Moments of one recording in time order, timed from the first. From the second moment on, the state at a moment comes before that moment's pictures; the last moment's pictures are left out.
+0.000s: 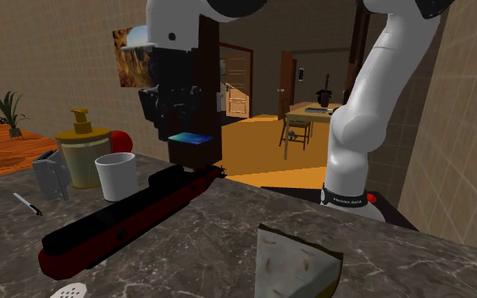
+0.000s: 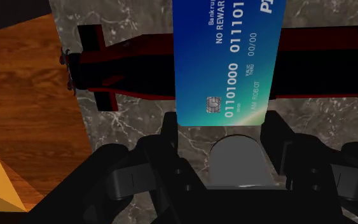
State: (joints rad) arm -0.18 -0.35 0.58 -2.20 0.07 1.98 0.82
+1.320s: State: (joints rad) arm -0.37 0.12 0.42 -1.76 -0.16 1.98 0.57
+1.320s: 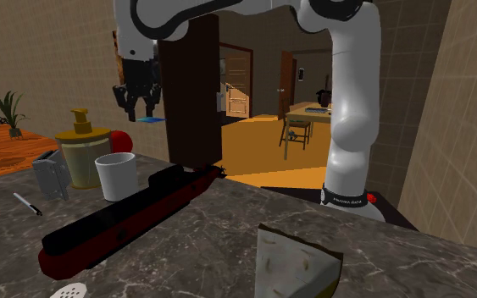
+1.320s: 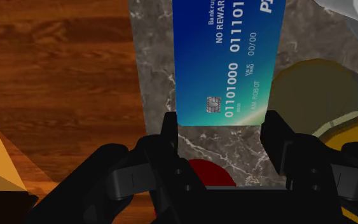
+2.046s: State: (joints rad) arm -0.39 0.32 0.38 -1.56 -0.22 1.97 0.52
